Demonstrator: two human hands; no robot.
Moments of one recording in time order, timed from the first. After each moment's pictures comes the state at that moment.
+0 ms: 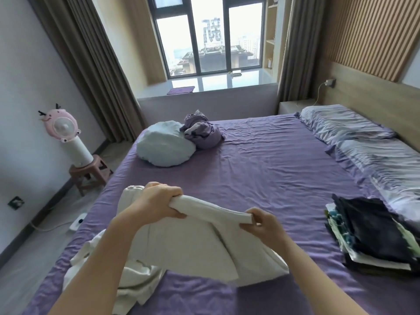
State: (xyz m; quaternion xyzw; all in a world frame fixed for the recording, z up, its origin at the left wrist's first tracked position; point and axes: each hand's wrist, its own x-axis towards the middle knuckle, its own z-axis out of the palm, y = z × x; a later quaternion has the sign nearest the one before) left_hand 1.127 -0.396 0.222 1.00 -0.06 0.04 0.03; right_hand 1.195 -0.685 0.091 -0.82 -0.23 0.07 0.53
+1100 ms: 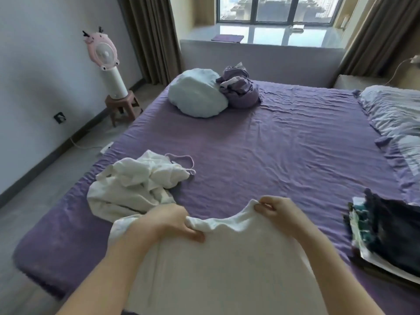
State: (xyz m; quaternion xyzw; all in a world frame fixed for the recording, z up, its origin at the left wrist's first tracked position) left_hand 1.030 -0.449 0.106 0.95 0.13 -0.25 0.13; right_hand 1.173 -0.702 0.106 -0.89 -0.27 0.20 0.30
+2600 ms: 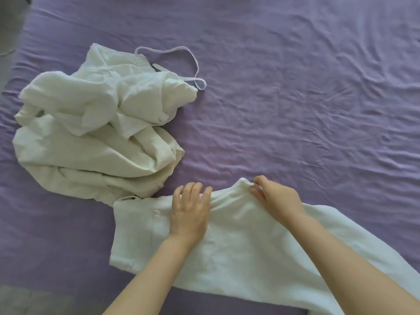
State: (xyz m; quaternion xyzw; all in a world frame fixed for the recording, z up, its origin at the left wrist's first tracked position) left_hand 1.035 -0.354 -0.229 0.99 0.09 -0.05 0.04; right_hand 1.170 -0.542 -0.235 -0.92 -0.24 0.32 0.06
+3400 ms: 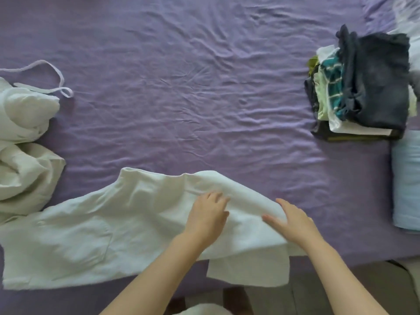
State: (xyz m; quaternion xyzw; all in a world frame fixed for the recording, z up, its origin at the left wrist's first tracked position) left_hand 1.086 -0.638 -0.193 0.94 -0.08 -0.25 0.24; right_hand 1.103 -0.880 -0.181 -0.90 0.09 0.41 0.11
